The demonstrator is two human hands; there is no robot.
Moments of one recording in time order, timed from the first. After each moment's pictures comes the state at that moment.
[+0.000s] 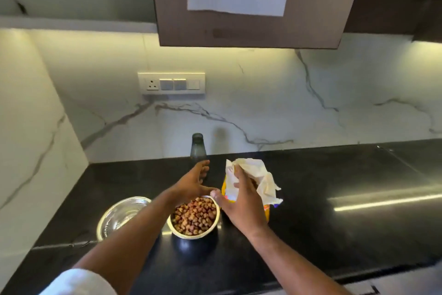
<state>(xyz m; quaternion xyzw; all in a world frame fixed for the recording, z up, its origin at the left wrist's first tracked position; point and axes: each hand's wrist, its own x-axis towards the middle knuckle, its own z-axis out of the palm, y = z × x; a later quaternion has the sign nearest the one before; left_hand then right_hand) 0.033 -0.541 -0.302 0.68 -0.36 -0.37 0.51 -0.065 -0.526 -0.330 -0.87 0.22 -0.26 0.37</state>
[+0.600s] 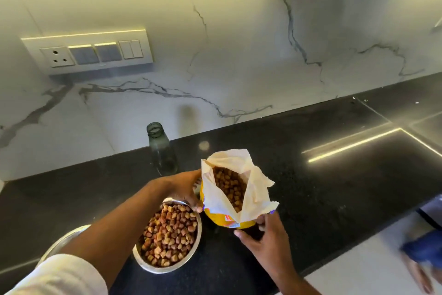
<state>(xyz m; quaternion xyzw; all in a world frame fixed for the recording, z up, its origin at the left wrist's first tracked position) 0.200 -0.534 -0.401 0.73 -0.50 -0.44 0.13 -0.106 -0.601 -0.474 -0.81 0.39 -0.25 0.36</state>
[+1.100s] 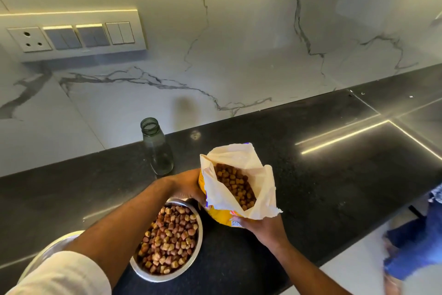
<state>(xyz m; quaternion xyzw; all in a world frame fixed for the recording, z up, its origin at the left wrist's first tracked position) 0.202 -0.555 -0.414 0.69 -0.50 -0.50 0.19 -0.070 -0.634 -0.482 -0.71 0.43 -0.19 0.53</state>
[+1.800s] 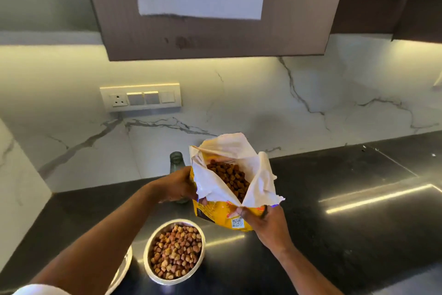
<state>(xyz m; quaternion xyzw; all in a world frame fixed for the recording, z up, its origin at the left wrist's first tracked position) 0.157 -0.479 -0.265 0.74 -0.48 -0.32 0.33 -0.083 -0.630 -0.352 -0.72 0.26 -0.29 0.57</state>
